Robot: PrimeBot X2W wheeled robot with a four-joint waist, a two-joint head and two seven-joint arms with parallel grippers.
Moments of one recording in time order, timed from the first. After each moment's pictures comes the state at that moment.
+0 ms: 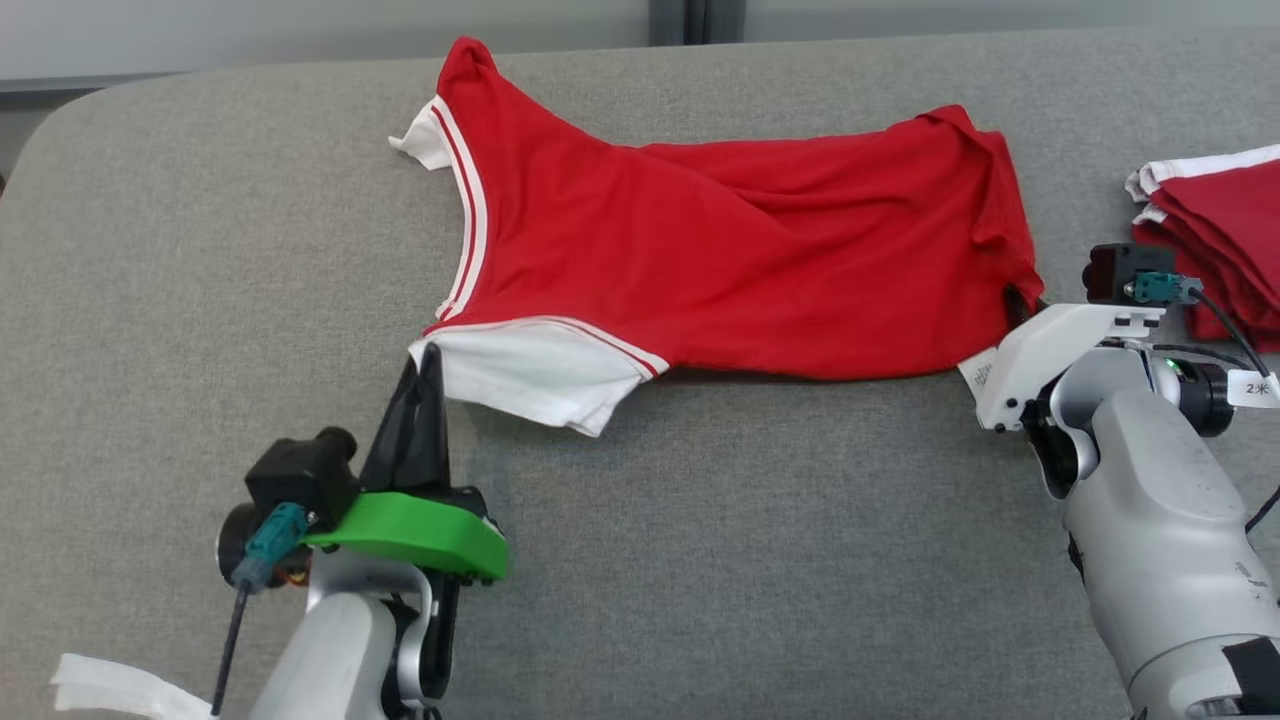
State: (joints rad) left arm -0.23 0.10 -0.33 0.17 -0.46 0.13 -0.17; right arm -0.72 -0.11 -0.14 0.98 0.09 0.13 0.01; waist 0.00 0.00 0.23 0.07
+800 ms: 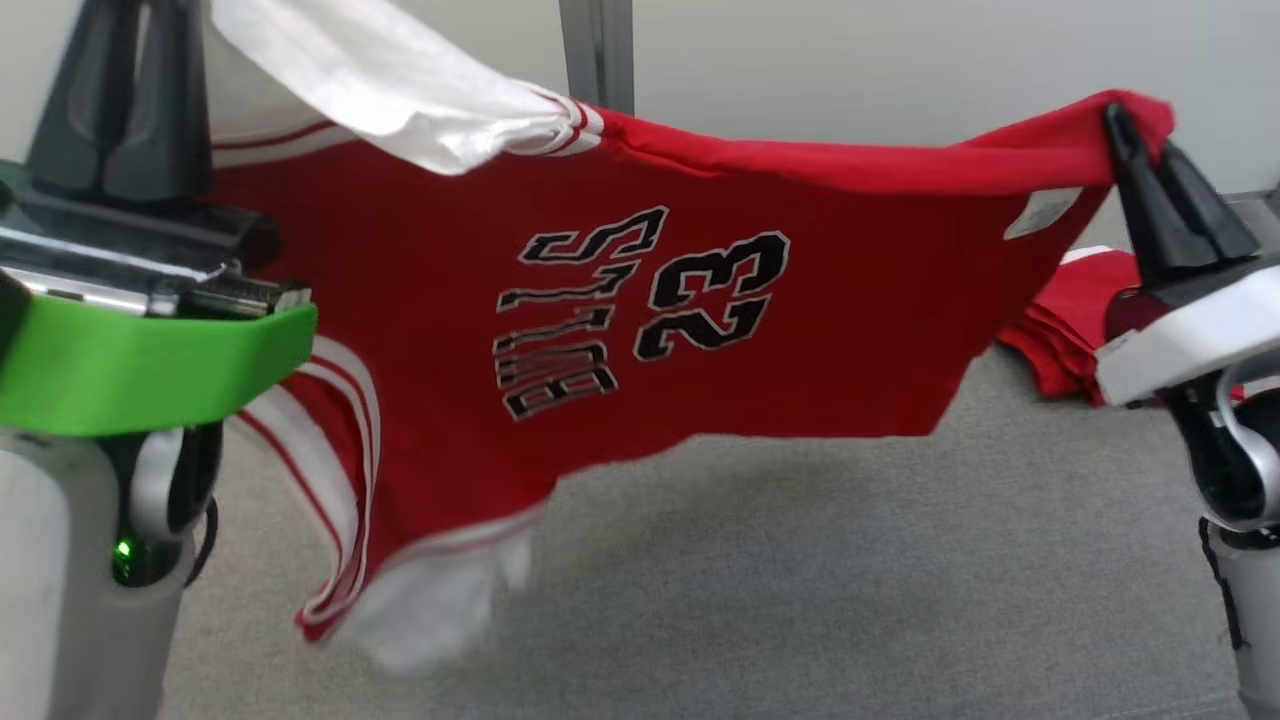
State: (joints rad) left arm -0.59 0.37 -0.25 -0.38 -0.34 0.11 0.04; right arm -0.38 -0.28 0.00 -0.15 0.35 0.13 0.19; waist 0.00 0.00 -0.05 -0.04
